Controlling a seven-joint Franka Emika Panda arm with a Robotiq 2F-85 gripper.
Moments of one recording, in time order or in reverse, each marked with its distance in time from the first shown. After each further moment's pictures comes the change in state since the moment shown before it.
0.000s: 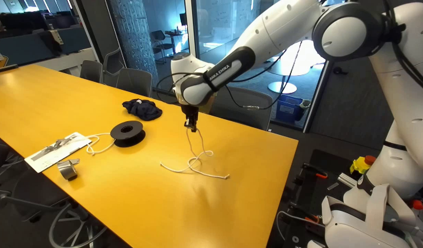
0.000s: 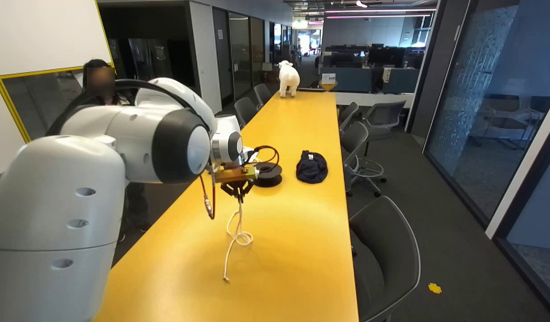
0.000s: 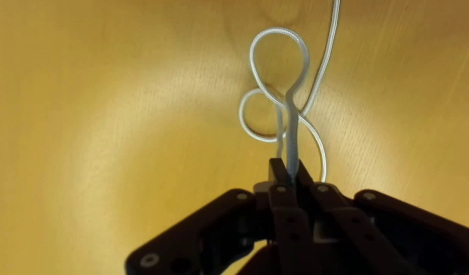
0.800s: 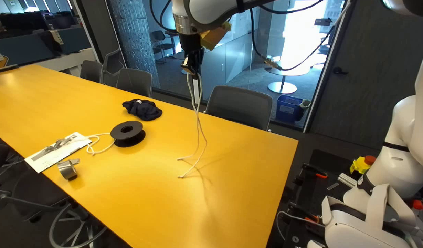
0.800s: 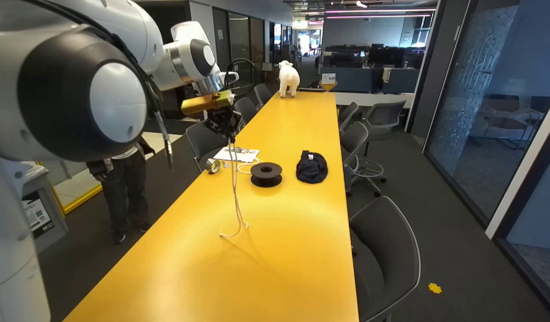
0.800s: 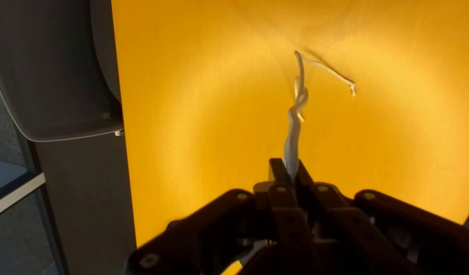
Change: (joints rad) arm 0.075 -0.425 -0.007 0.012 -0.109 -0.334 0.240
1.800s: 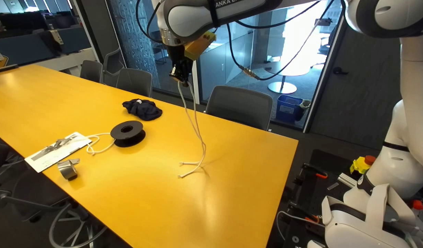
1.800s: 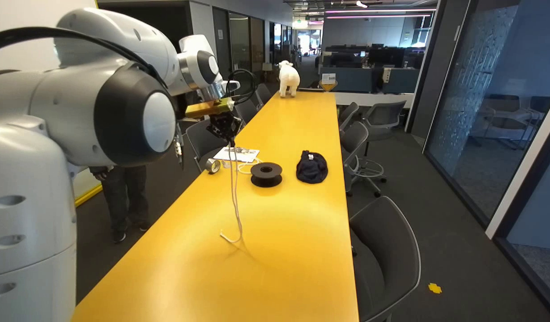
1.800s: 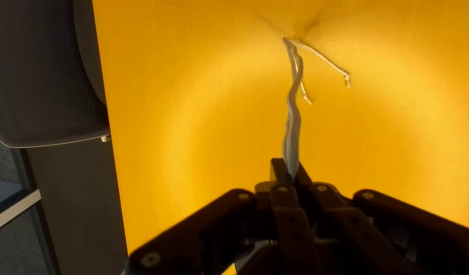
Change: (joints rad) arm 0.002 0.198 0.018 0.211 -0.001 -0.065 0.042
